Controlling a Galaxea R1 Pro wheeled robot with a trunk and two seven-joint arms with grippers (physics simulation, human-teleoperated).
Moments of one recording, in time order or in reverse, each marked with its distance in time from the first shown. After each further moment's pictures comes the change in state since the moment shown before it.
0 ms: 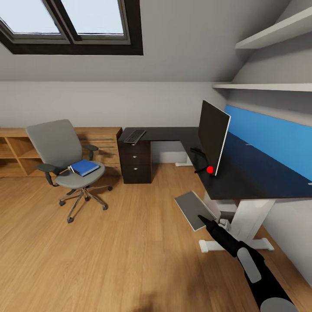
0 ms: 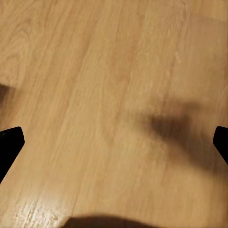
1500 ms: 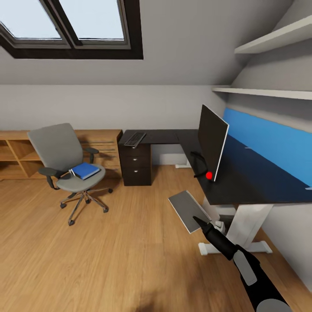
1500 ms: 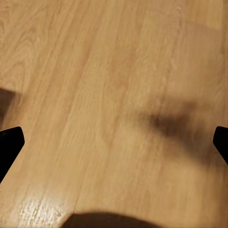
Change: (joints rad) left arm 0.000 0.000 0.001 0.000 0.000 0.002 0.001; right arm 0.000 0.023 0.003 0.057 0.004 -0.004 0.158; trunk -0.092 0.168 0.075
